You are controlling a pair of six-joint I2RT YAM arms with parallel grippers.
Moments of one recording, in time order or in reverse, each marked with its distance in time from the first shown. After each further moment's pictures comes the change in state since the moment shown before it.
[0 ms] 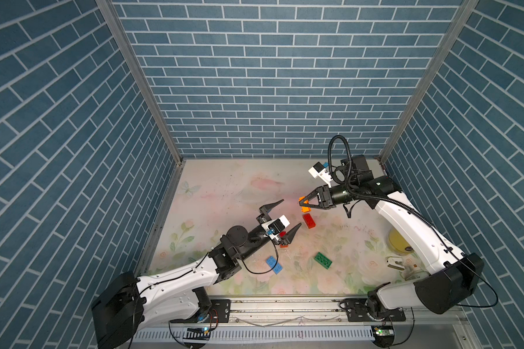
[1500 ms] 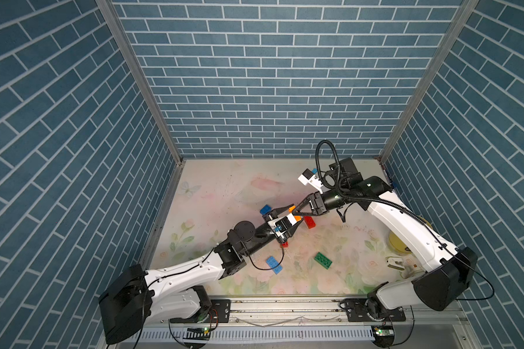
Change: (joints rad) left arm 0.000 0.060 0.058 -0.058 0.025 -0.006; right arm 0.068 0.028 0.016 -0.063 0.035 -0.051
